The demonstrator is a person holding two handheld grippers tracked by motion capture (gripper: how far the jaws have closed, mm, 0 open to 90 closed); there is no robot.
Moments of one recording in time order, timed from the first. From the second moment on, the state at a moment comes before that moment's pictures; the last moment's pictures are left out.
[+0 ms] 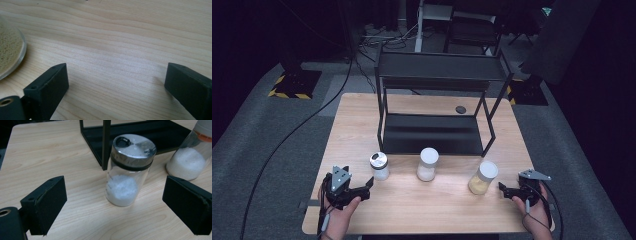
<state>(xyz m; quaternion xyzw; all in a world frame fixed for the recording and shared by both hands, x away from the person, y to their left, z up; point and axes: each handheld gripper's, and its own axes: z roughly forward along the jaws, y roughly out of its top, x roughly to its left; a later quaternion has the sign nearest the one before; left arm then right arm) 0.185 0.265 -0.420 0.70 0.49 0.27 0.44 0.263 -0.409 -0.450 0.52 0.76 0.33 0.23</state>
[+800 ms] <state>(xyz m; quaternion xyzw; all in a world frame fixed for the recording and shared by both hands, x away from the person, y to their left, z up) 0.211 0.248 -0.420 0.70 0.47 0.27 0.47 0.263 -0.409 -0.451 0.52 0.76 0.33 0.23</state>
